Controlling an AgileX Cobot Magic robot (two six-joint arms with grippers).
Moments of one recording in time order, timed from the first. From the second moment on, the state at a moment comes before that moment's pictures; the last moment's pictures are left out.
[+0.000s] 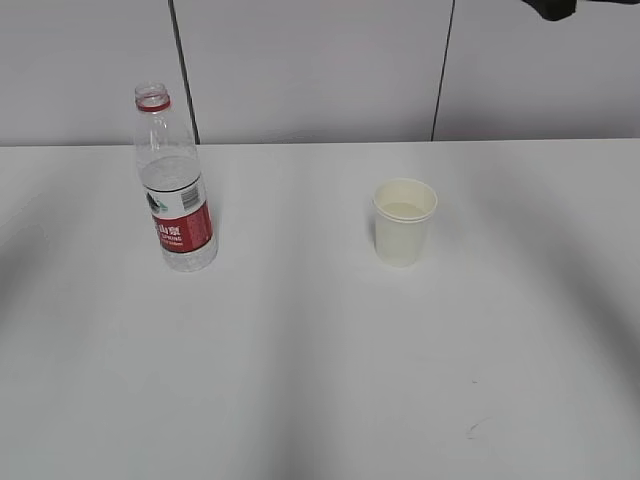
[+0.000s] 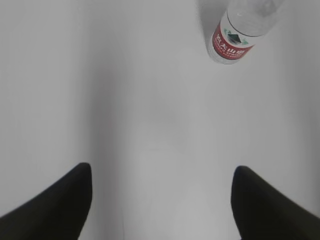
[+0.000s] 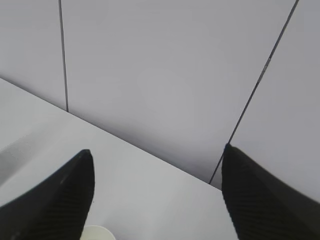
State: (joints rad) left arm -0.10 1.17 -1.32 0.06 1.26 -0.01; right arm 0.08 1.41 -1.15 -1.84 -0.24 1.59
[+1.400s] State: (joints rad) left arm -0.10 0.23 -0.54 0.00 0.88 0.01; right arm 0.08 1.39 -1.15 -1.84 -0.24 1.59
